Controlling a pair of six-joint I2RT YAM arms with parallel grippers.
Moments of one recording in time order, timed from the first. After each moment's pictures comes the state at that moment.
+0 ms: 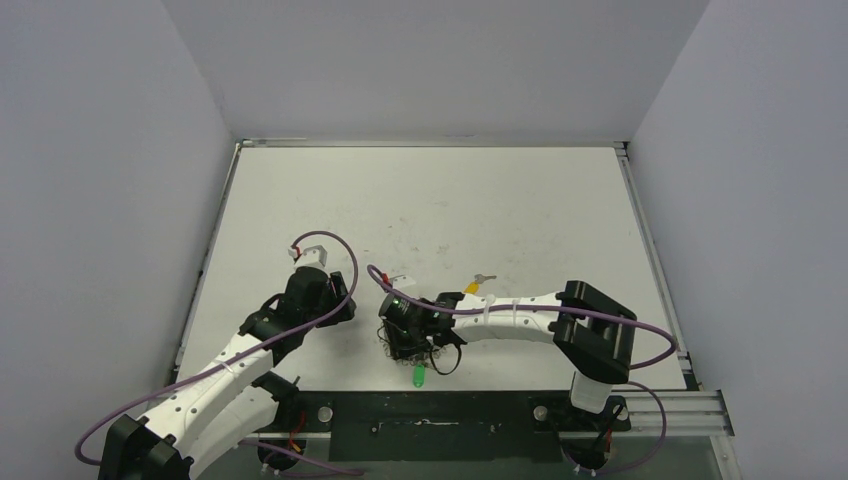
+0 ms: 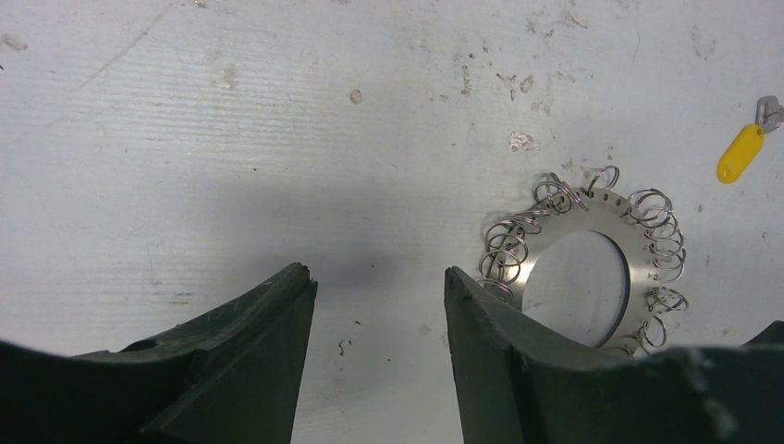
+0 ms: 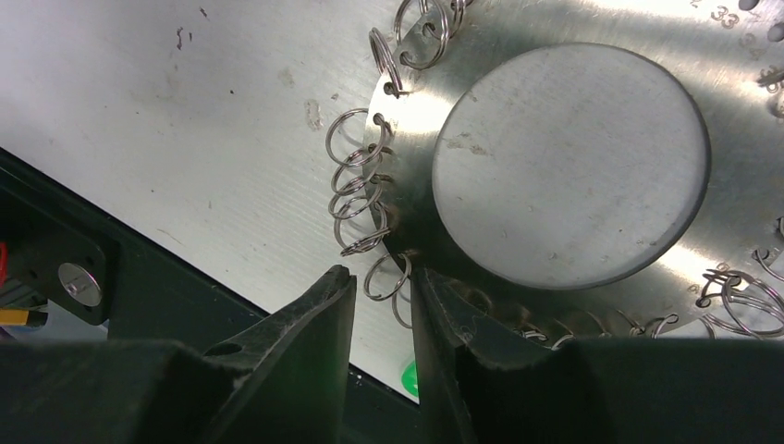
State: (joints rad) left arm -0.51 0.81 0.45 -0.42 -0.17 -0.65; right arm 1.21 1.75 1.08 -0.41 0.07 0.80
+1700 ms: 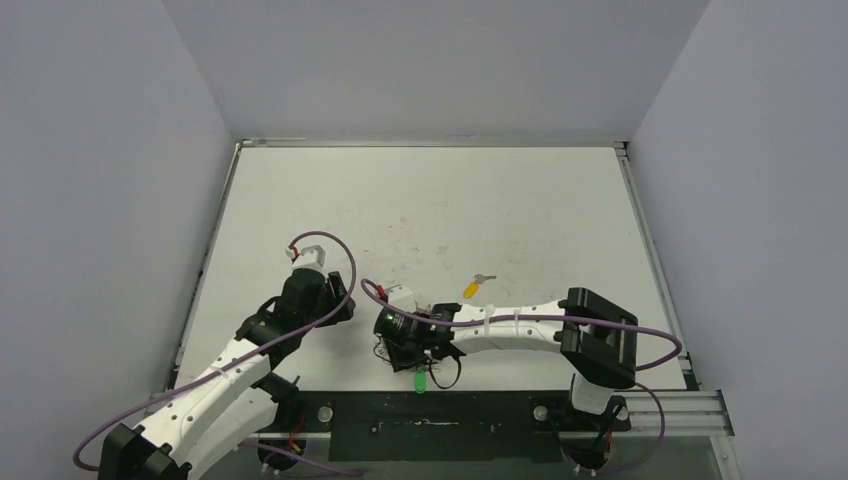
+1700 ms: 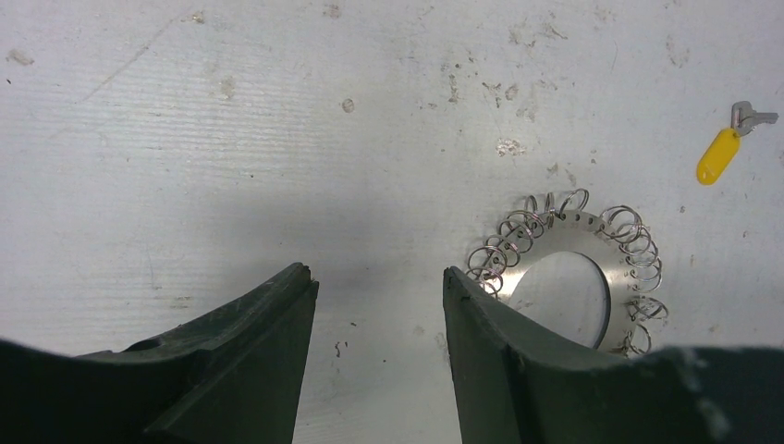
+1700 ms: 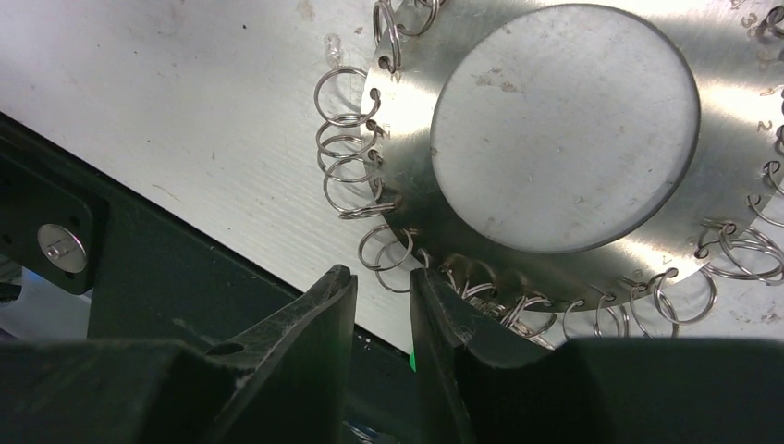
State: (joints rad) left arm -0.51 0.77 0.44 -0.41 -0.17 -0.64; right arm 1.29 1.73 1.10 -0.48 0.13 0.82
